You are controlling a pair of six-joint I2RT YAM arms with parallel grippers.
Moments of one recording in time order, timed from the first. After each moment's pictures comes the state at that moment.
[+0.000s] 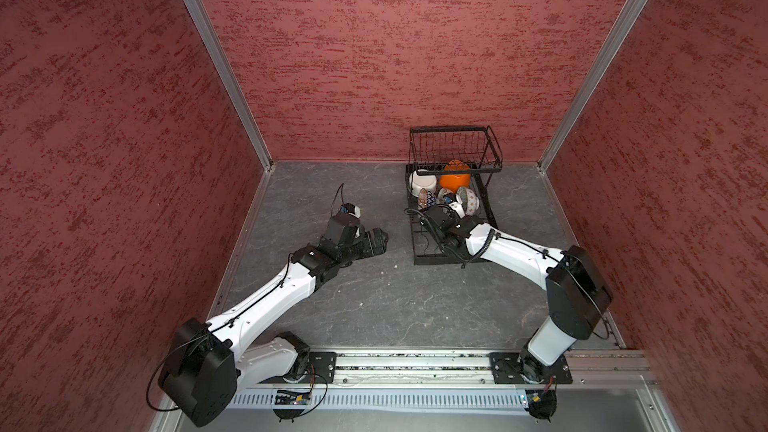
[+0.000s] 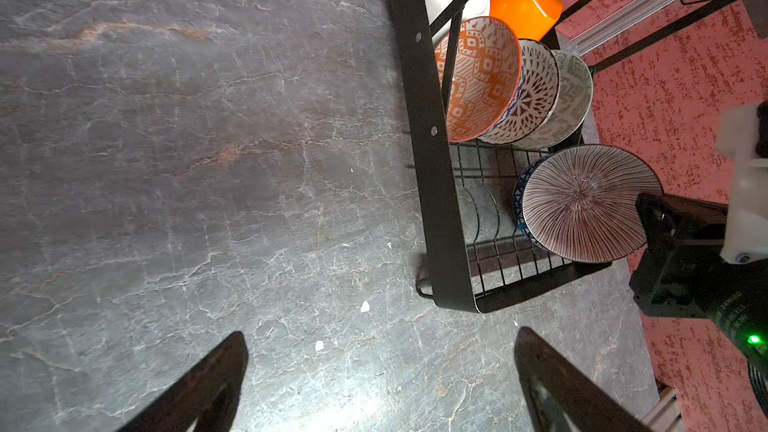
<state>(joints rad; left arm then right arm) -0.54 1.15 0.76 -0.30 0.06 -0.68 0.71 1.71 1.22 -0.79 1.00 0.37</state>
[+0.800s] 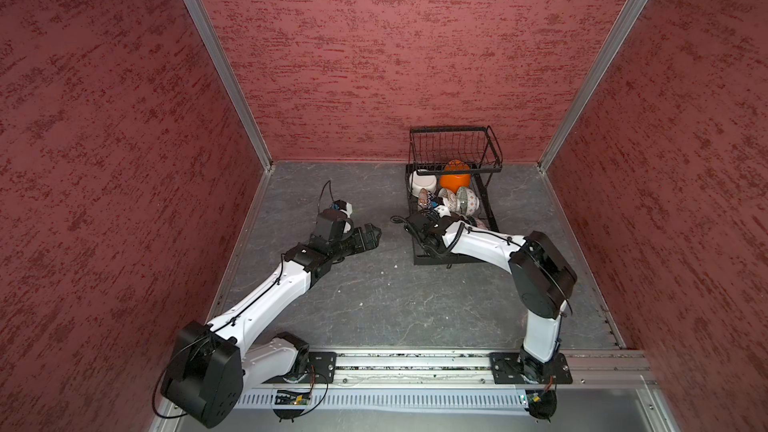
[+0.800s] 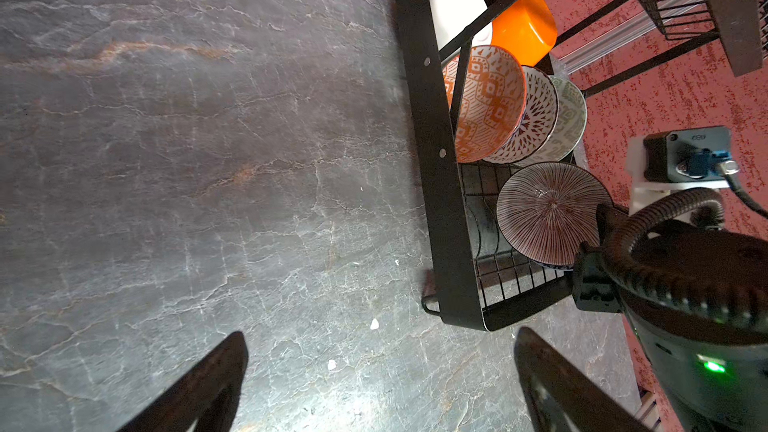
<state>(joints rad) -0.42 1.15 0.73 -0.25 0.17 -0.64 0.75 1.91 1.32 -0.87 1.15 0.45</state>
